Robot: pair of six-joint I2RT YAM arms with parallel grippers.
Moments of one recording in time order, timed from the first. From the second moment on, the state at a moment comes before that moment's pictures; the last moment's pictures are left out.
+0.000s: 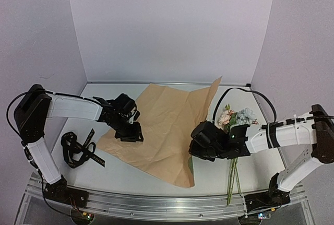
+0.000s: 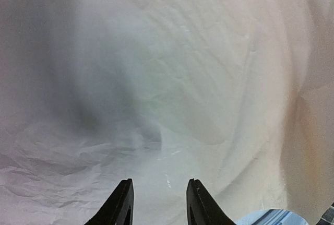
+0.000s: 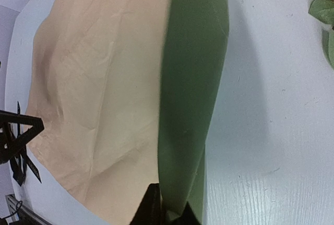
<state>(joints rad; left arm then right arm) -0.72 1.75 1.06 -0.44 0.22 -0.60 1.11 1.52 0.86 -0.30 0.37 1.26</state>
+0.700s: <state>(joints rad) -0.45 1.89 1.14 -0.43 0.13 -0.47 0.97 1.30 0.81 -0.71 0.24 1.06</state>
